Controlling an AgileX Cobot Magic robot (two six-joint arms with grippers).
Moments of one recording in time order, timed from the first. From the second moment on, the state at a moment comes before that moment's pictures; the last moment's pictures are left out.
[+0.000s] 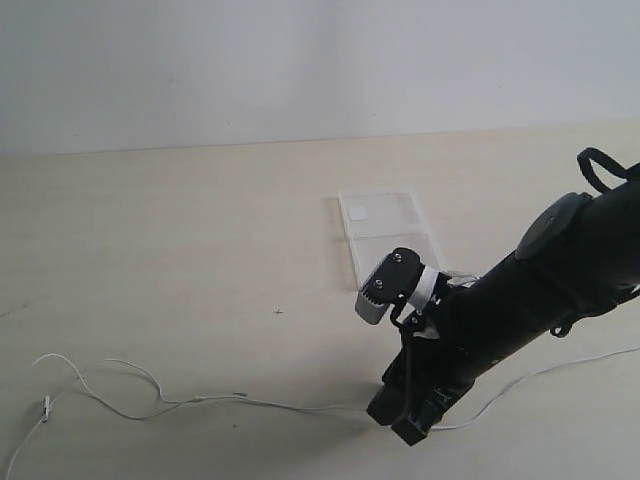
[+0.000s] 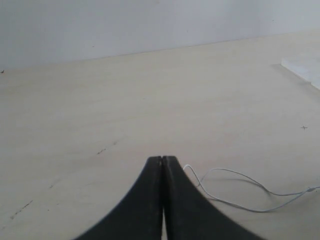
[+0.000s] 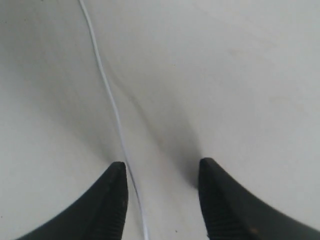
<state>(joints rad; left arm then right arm) 0.02 0.00 0.00 -0.06 0.37 0.08 0.43 1.88 -0.77 1.03 0.54 -1.50</state>
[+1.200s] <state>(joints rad) 0.02 0.00 0.00 -0.06 0.37 0.08 0.56 1.82 -0.78 0.53 0.43 -1.04</state>
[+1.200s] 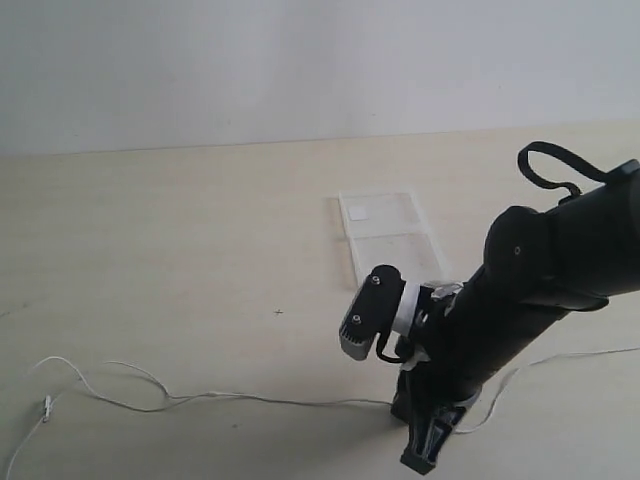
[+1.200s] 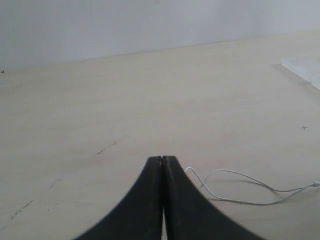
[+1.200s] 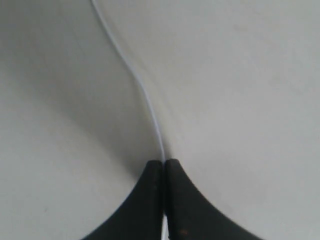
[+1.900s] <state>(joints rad) 0.02 0.00 0.00 -0.06 0.37 0.08 0.56 1.34 -1.29 0.47 0.82 -0.79</state>
